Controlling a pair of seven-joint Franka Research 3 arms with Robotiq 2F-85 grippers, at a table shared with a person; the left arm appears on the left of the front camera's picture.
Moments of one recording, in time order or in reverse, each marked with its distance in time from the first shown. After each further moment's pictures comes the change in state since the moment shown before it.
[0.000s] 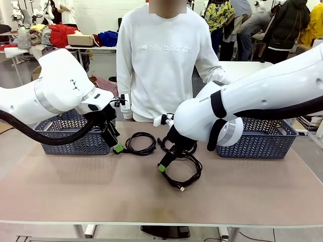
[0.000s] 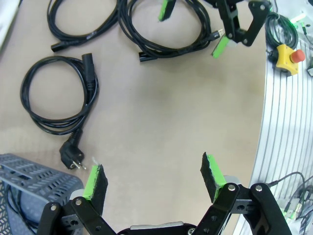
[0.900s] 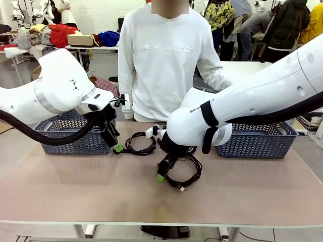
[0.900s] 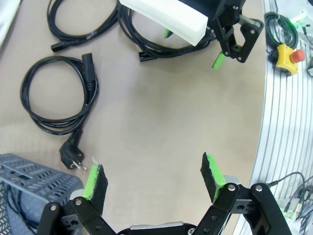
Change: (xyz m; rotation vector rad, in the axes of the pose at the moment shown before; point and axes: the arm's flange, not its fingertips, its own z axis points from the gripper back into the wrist) left arm 0.000 0.000 0.000 0.000 0.000 0.000; right arm 0.006 0.004 -0.029 0.018 0.158 0.024
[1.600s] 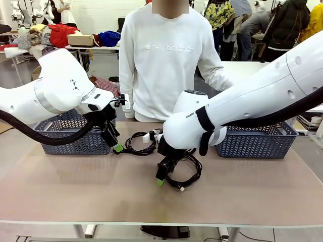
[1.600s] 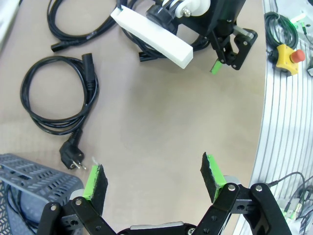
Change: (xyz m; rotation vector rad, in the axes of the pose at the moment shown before) left arm 0.000 0.000 0.000 0.000 0.000 0.000; right arm 0.007 0.000 -0.018 -0.006 0.082 -0.018
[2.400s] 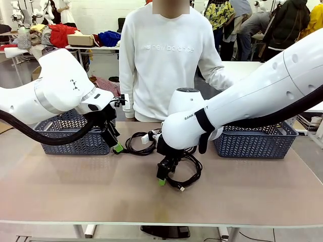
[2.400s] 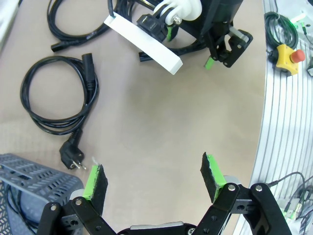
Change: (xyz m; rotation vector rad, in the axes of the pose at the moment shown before) left arm 0.000 0.000 0.000 0.000 0.000 0.000; right arm 0.007 0.000 0.001 -0.048 0.076 -0.021
